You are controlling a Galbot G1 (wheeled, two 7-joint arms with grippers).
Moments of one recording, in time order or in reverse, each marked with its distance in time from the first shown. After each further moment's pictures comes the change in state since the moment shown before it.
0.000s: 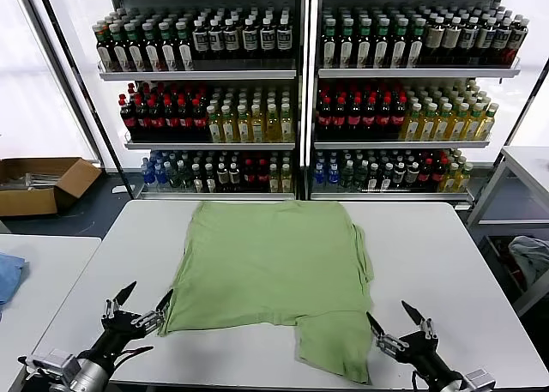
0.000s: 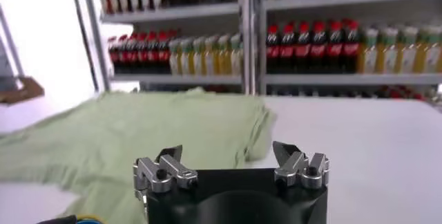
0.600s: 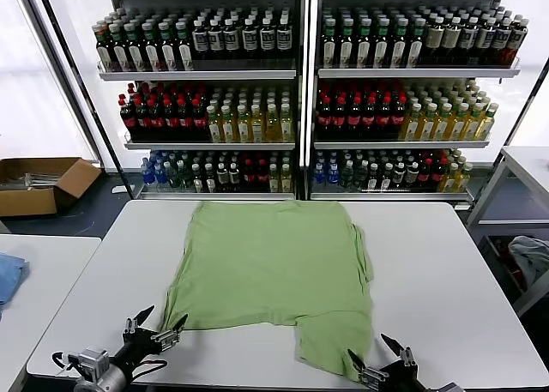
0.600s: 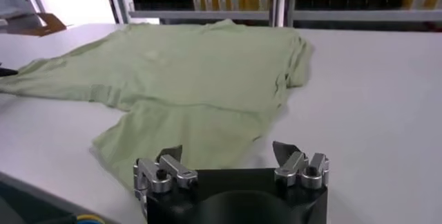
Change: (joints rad) left arm -0.012 0.078 0.107 0.088 0.015 0.090 -0.081; right arm -0.040 -0.021 -0.084 -0.006 -0.025 -0.058 0.040
